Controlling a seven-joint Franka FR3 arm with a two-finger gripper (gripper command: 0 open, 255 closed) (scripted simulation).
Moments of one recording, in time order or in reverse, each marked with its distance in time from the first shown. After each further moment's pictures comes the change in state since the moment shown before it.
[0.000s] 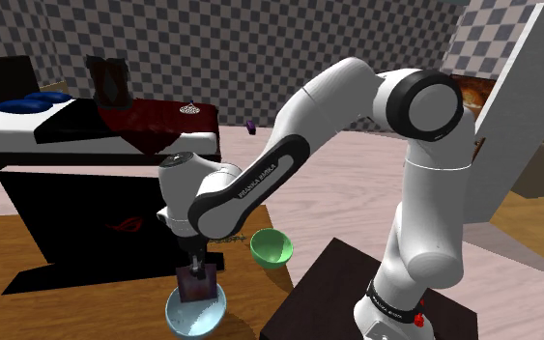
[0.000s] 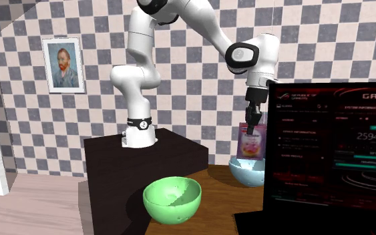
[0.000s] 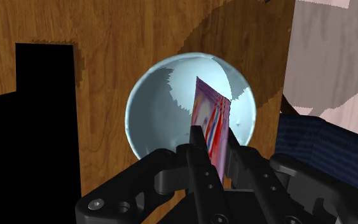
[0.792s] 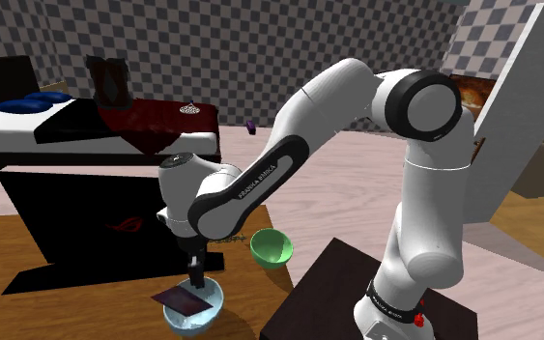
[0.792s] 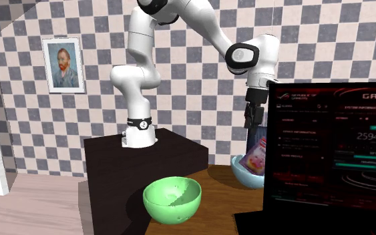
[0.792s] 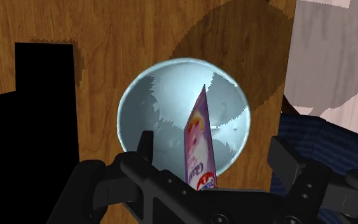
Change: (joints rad) arm 0.000 0.006 -0.001 0.002 -0.003 0.004 0.001
